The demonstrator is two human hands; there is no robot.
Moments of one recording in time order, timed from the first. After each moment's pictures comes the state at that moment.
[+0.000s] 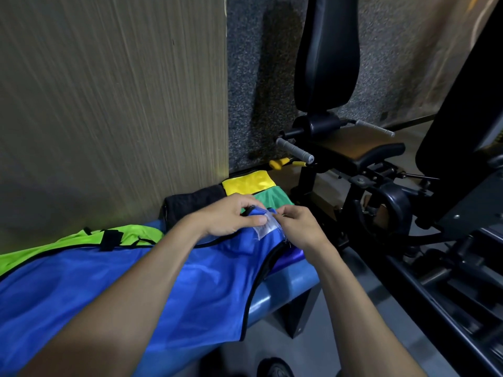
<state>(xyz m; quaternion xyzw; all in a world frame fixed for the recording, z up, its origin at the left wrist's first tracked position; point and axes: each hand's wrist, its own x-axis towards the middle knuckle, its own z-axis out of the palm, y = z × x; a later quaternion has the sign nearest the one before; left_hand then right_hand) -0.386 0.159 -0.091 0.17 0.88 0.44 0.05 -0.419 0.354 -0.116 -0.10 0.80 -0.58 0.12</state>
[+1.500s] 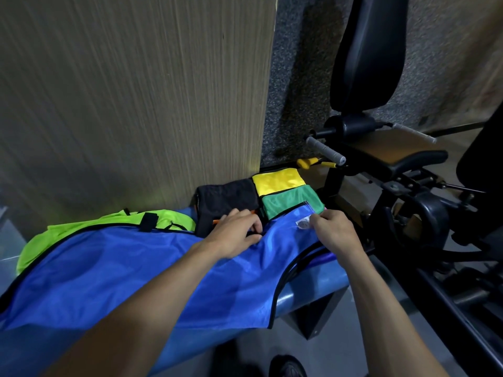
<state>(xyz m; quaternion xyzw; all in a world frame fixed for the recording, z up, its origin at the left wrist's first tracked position) -0.349 0.129 -0.155 0.03 0.98 0.20 -0.05 -0.412 0.358 -0.105 -0.04 0.88 -0.46 0.09</state>
